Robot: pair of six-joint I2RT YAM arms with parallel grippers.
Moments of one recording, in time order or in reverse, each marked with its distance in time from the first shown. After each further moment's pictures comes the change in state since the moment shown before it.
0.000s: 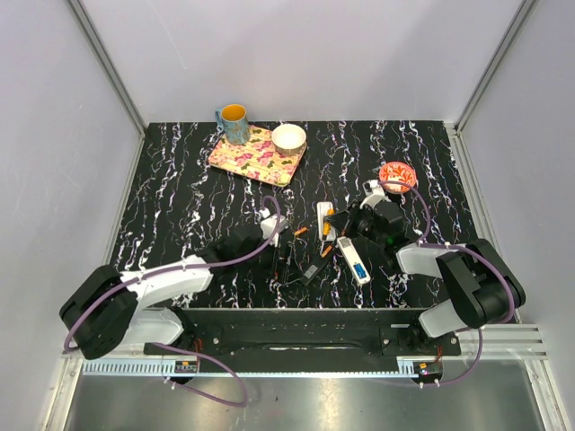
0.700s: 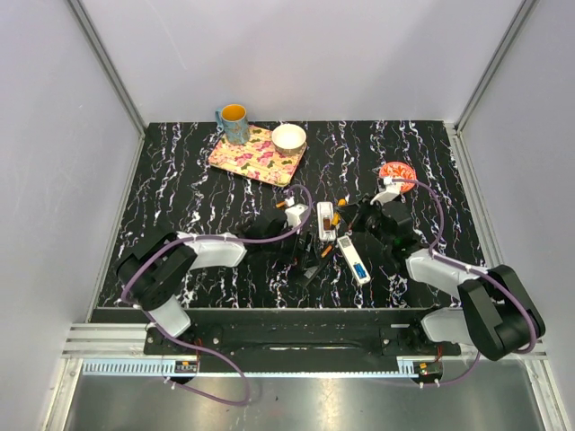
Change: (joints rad) left arm 0.024 0.417 0.219 0.136 0.058 0.079; right arm 0.008 -0.184 0.000 -0.117 0.166 -0.002
